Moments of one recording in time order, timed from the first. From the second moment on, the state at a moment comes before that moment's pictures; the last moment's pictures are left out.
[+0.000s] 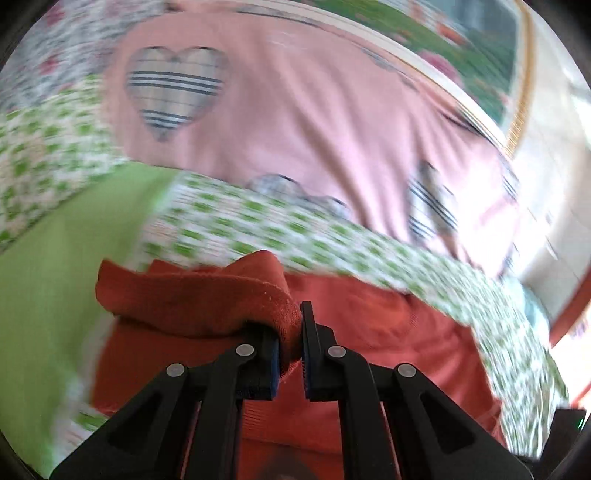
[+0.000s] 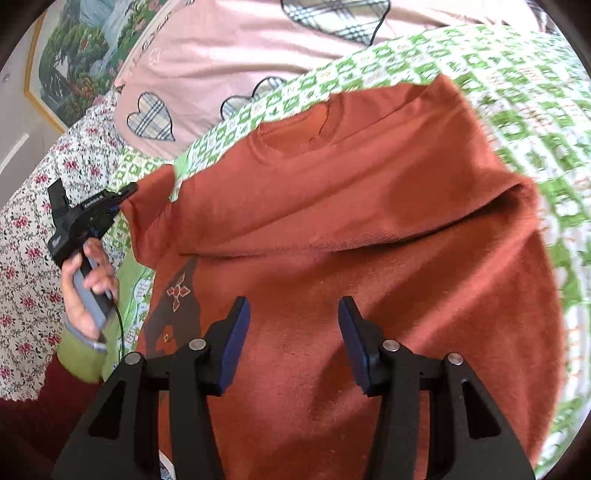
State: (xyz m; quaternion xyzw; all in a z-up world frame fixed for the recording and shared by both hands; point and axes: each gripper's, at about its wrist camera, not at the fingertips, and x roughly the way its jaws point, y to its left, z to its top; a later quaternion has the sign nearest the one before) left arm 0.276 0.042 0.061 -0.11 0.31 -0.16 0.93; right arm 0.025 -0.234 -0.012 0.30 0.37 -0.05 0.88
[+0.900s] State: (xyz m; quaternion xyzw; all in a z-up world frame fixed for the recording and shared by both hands) left arm 0.184 0.050 -0.008 -0.01 0.39 -0.13 0.91; right arm 0.119 -0.201 0.021 0.16 0.38 0.00 0.91
